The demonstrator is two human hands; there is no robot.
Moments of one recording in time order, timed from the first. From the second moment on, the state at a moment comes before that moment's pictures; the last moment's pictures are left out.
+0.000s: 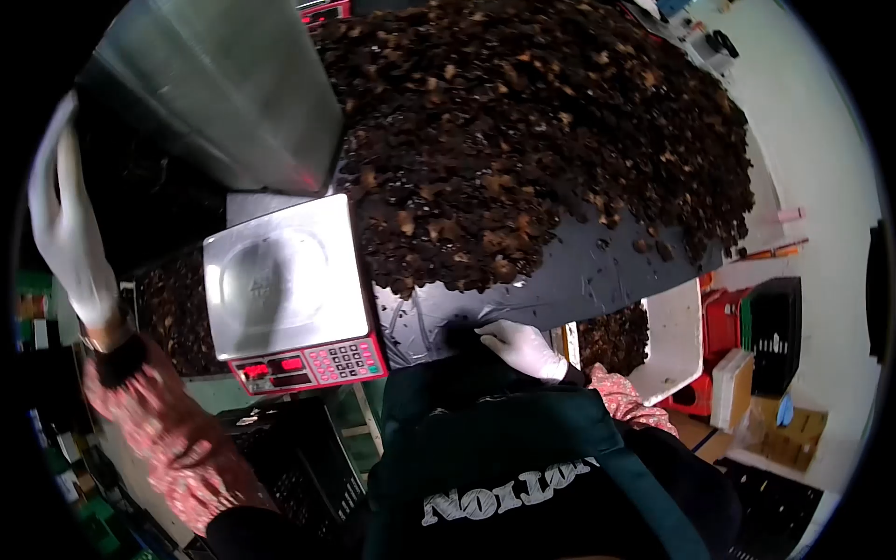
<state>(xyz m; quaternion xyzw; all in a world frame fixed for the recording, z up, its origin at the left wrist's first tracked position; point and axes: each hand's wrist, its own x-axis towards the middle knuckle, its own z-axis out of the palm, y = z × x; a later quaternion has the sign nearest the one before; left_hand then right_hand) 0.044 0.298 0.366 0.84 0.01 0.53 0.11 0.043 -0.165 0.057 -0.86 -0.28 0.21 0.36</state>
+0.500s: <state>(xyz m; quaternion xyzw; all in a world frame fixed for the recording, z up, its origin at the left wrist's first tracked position) 0.222 0.313 0.484 0.95 -0.03 0.23 -0.19 0.036 -0.272 0.013 -0.84 -0.04 0.16 0.52</state>
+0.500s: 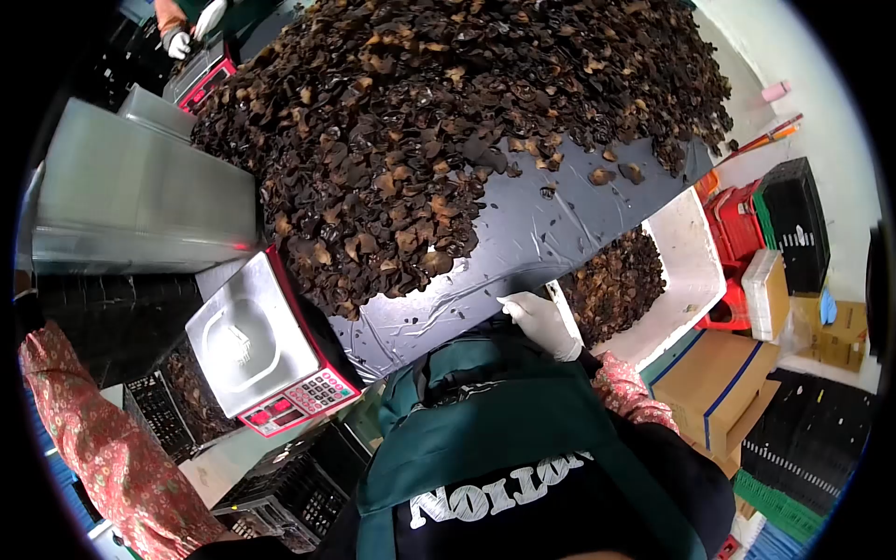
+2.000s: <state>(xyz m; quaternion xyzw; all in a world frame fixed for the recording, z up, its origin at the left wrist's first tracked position) 0.068 0.014 0.083 0.97 0.05 0.17 0.19 0.222 -0.139 0.060 -0.87 -0.41 -0.06 0.26</state>
